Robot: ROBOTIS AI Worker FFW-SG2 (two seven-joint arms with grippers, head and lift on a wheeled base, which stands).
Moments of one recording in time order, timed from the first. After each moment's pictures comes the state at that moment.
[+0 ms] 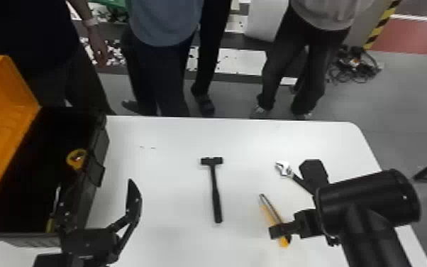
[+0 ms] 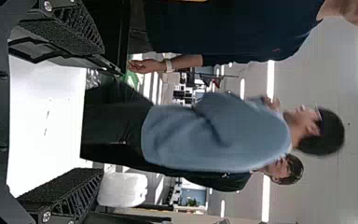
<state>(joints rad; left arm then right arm) 0.58 0.14 -0.21 -1.65 0.04 -0.57 0.25 0.04 -0.12 0.08 -1.78 0.45 1.57 0.73</state>
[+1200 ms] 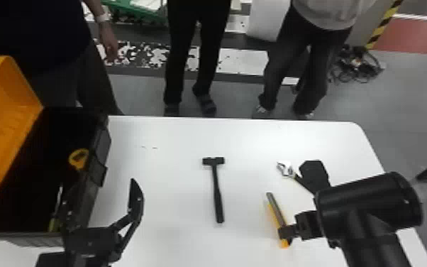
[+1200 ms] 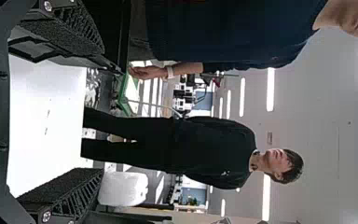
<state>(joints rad) 0.58 0.14 -0.21 -1.65 0.04 -0.57 0.25 0.06 -0.11 0.09 -1.82 0.48 1.57 0.73</state>
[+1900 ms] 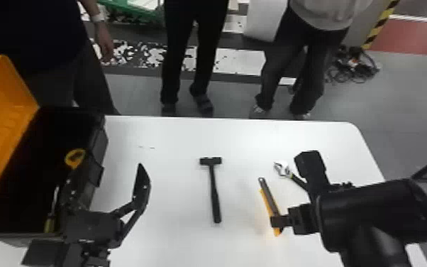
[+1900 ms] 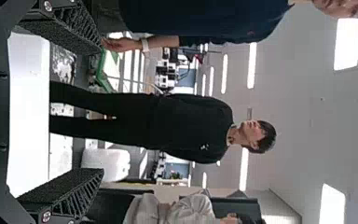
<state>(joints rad) 0.56 0.16 -0.21 -1.73 0.05 -0.56 0.13 0.13 -0.09 0.12 -2.03 0.48 1.57 0.67</state>
